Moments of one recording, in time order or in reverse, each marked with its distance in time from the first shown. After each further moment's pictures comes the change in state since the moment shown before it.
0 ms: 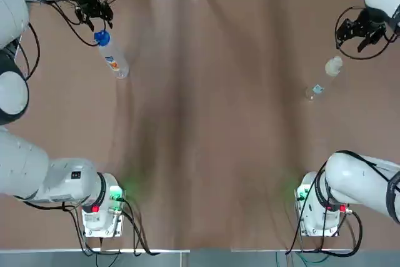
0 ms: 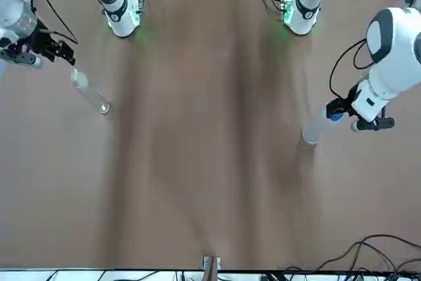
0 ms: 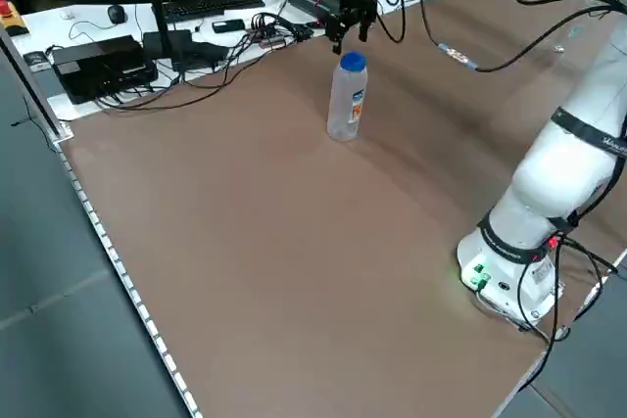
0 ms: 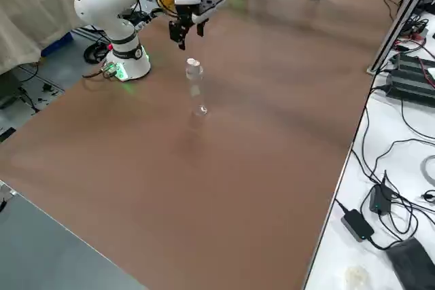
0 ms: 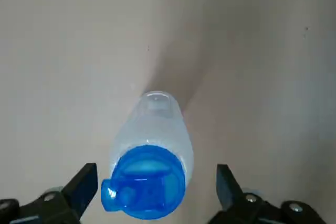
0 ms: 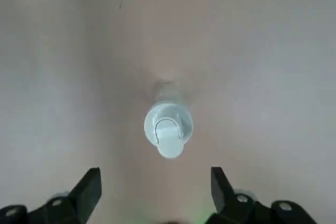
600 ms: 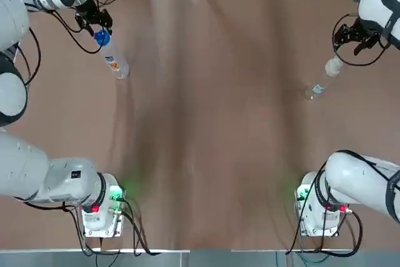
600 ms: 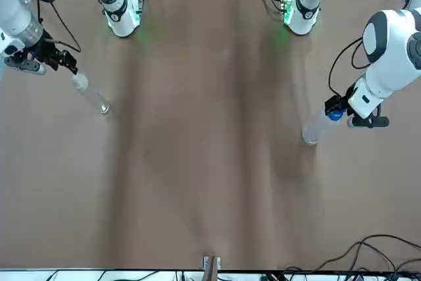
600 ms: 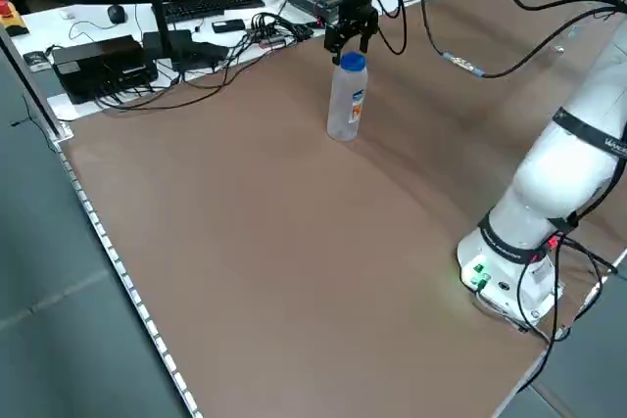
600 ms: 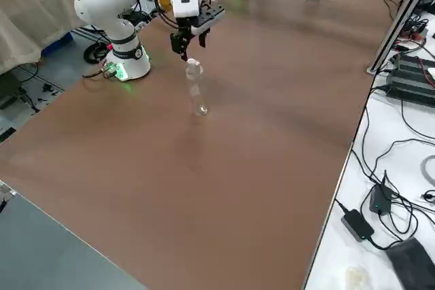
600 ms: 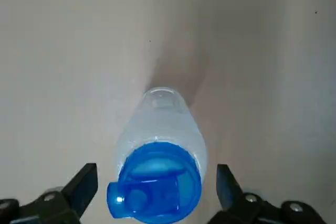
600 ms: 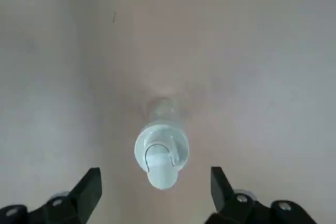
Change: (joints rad) left arm 0.014 -0.007 -0.001 -0.048 0.000 0.043 0.051; right arm -0.015 0.018 -0.004 -0.069 0.000 0.142 0.000
